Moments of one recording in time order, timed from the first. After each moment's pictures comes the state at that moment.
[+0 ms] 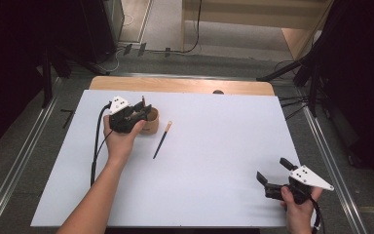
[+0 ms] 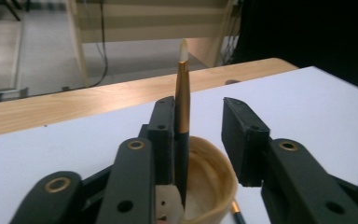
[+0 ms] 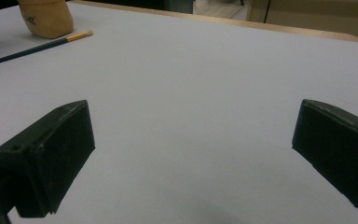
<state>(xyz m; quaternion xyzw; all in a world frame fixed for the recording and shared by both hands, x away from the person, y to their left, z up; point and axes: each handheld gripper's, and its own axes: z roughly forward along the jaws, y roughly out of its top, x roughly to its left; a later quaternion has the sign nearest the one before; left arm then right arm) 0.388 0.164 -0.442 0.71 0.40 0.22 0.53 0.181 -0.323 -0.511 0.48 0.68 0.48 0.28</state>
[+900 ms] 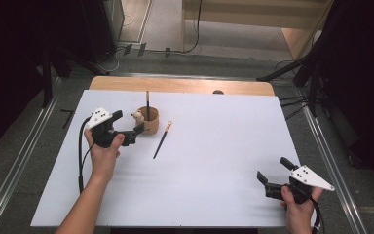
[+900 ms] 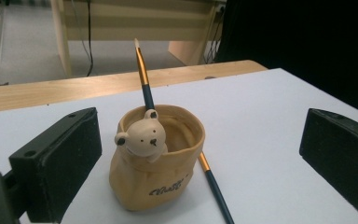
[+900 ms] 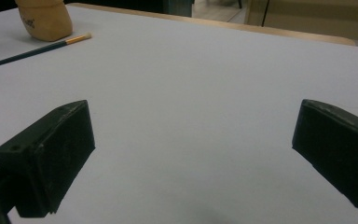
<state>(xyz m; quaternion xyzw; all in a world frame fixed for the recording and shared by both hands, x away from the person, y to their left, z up) 0.339 0.201 -0.436 0.71 0.39 0.19 0.56 0.181 -0.323 -0.510 0.48 0.68 0.48 0.29</state>
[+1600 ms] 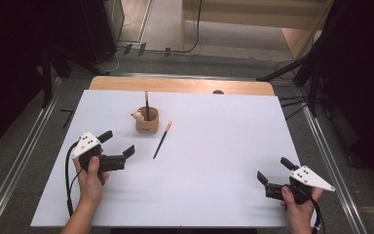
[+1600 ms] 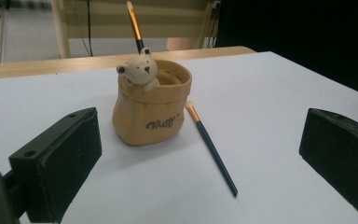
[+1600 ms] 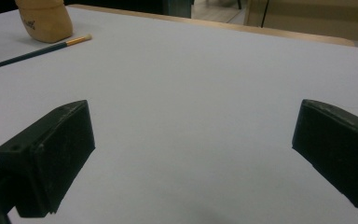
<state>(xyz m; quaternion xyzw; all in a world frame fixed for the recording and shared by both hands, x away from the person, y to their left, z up) 0.284 0.229 -0.461 0.71 0.38 0.20 0.55 0.180 -0.323 -0.509 0.48 0.67 0.48 0.29</state>
